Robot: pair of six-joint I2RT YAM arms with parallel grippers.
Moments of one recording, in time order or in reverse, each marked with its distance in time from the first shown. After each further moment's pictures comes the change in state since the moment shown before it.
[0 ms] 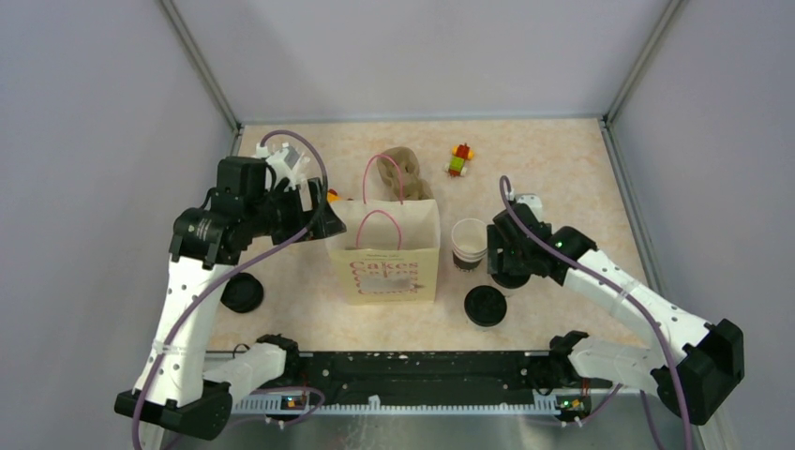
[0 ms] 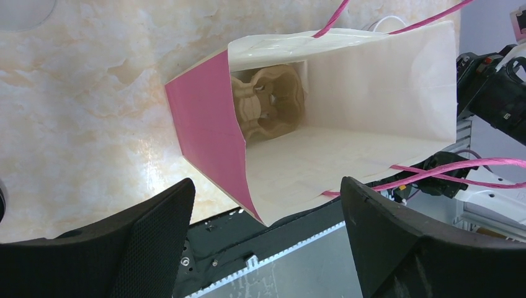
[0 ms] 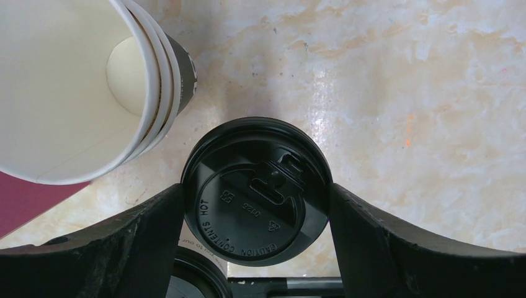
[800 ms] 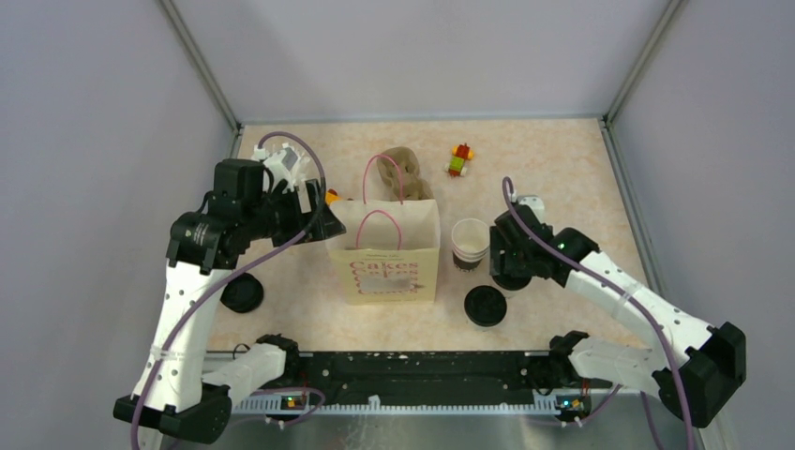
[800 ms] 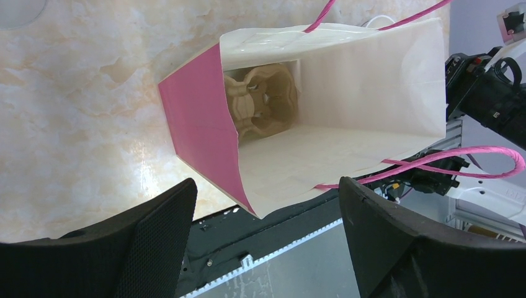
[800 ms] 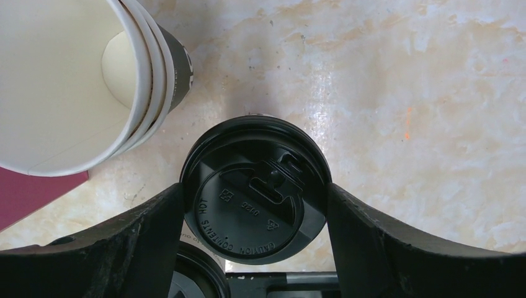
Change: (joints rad) left arm 0.000 -0.020 -0.004 0.001 0.013 -0.016; right arm 0.000 -0.015 -0.005 -0.015 -0.005 0.014
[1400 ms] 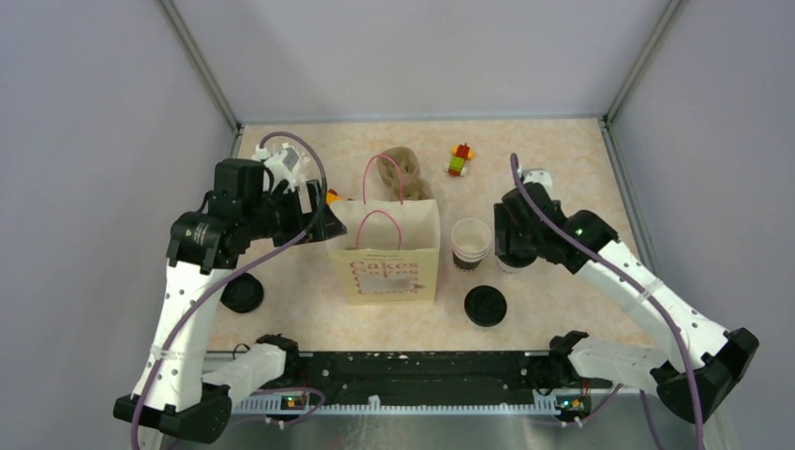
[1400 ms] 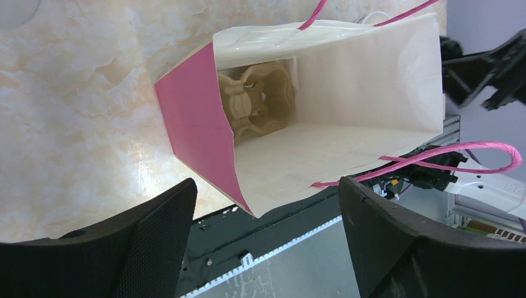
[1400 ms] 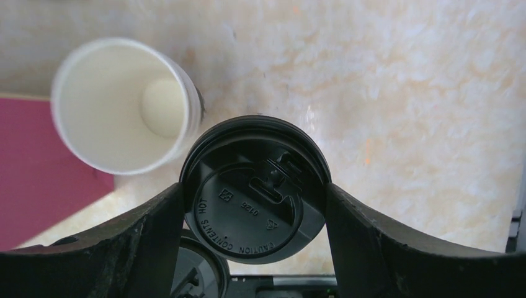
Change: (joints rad) left arm 0.000 0.001 0.000 0.000 0.017 0.009; right arm 0.000 0.006 0.179 -0.105 0.059 -0.069
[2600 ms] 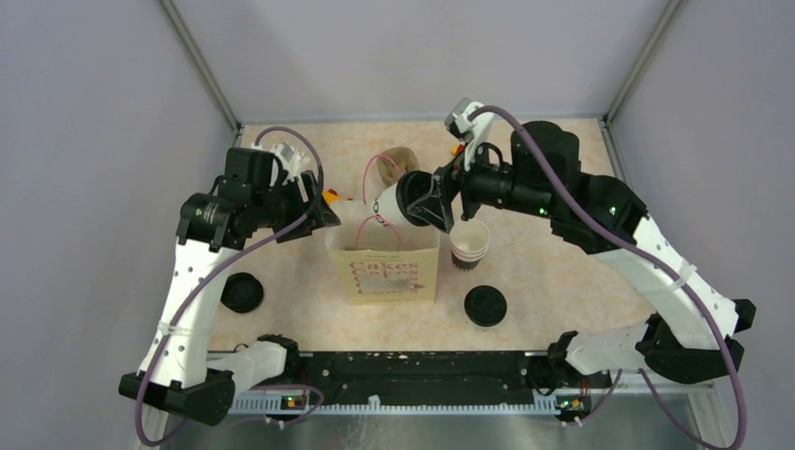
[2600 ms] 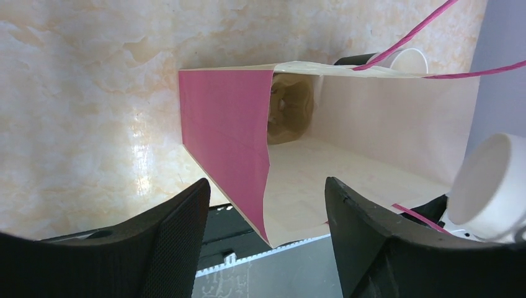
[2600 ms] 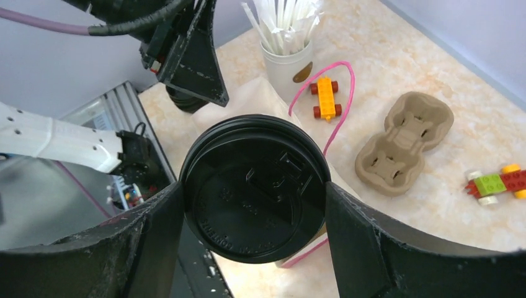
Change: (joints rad) left arm 0.000 0.093 0.049 -0.047 -0.122 -0.133; right arm 0.282 0.207 0.727 0.218 -0.532 -0.377
